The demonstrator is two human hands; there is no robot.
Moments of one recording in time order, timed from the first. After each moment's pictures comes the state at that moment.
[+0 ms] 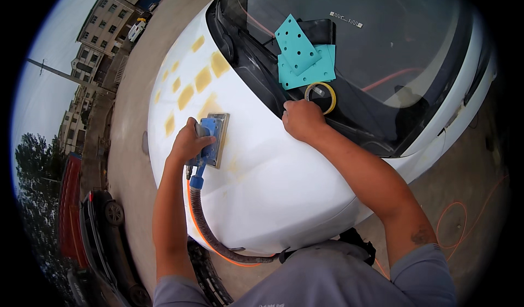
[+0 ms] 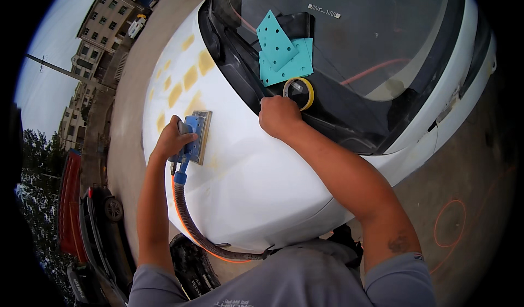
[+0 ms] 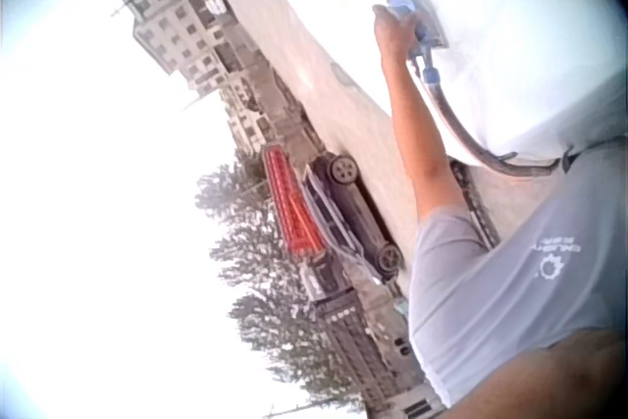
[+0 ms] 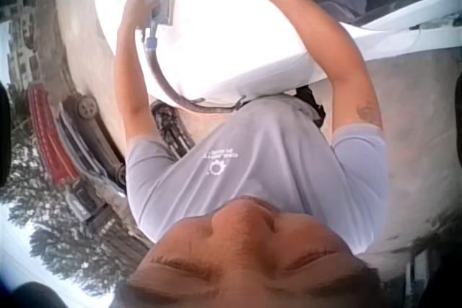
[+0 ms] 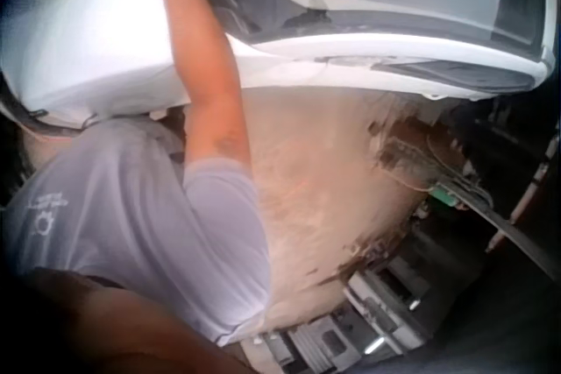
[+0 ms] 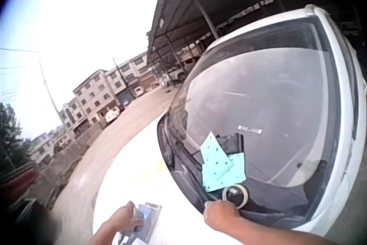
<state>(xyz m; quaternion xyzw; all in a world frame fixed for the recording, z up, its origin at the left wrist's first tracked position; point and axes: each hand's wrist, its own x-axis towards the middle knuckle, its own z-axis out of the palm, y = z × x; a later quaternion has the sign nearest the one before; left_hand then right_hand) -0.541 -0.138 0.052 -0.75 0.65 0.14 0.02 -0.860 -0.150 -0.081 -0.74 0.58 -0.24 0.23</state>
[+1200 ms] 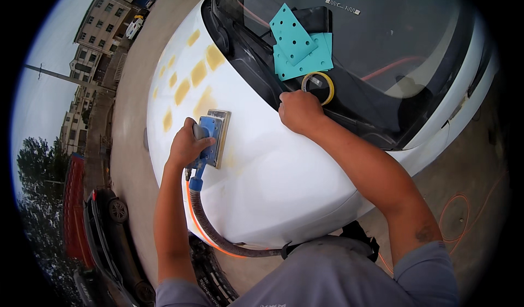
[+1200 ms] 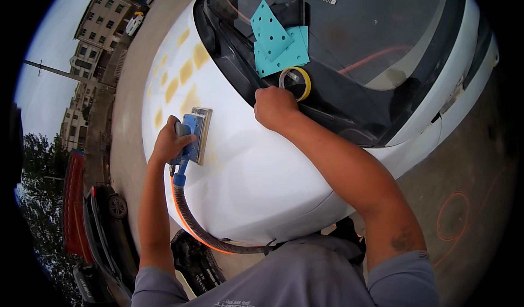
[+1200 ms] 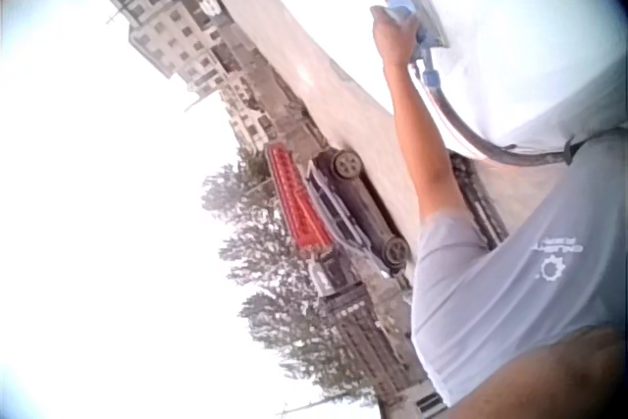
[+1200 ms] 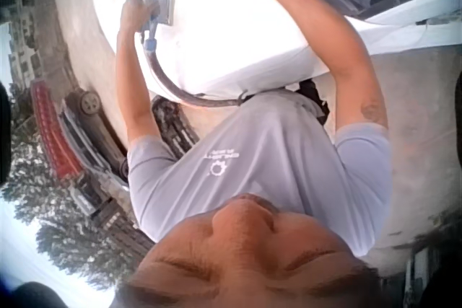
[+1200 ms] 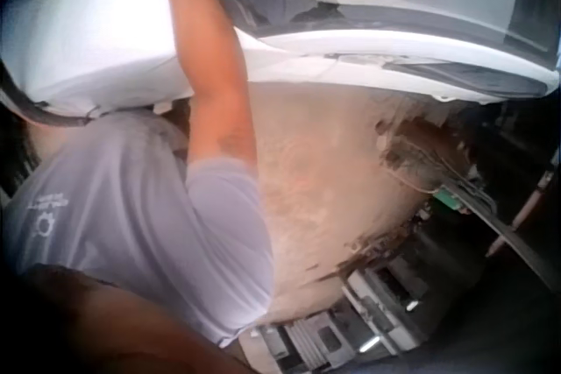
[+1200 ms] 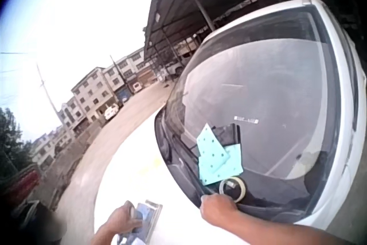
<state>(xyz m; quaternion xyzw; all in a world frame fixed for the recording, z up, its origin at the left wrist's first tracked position) -0.541 -0.119 0.037 -0.72 0.68 0.10 0.01 -0.866 -0.149 -0.073 -0.75 0.58 -0.21 0.24</state>
